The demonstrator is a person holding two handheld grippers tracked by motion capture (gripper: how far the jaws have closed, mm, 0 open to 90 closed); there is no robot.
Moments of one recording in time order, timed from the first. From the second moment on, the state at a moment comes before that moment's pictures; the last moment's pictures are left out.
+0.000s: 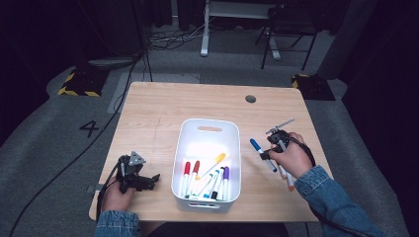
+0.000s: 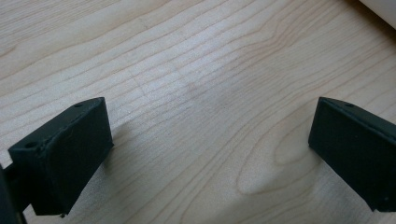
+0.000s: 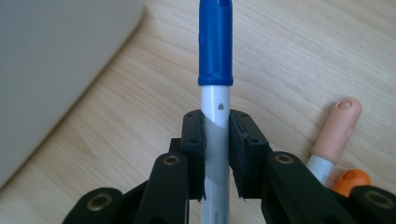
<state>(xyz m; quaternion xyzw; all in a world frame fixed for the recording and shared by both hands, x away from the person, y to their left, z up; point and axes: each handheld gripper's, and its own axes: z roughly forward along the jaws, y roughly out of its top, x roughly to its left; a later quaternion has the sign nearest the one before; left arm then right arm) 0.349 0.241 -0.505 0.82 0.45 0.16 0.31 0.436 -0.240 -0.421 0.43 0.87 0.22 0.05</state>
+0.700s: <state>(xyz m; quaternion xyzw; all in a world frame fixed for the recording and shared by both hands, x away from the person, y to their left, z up) 0.349 0.241 -0.505 0.82 0.45 0.16 0.31 0.400 -0.224 -0.350 0.35 0.87 0.33 0.05</state>
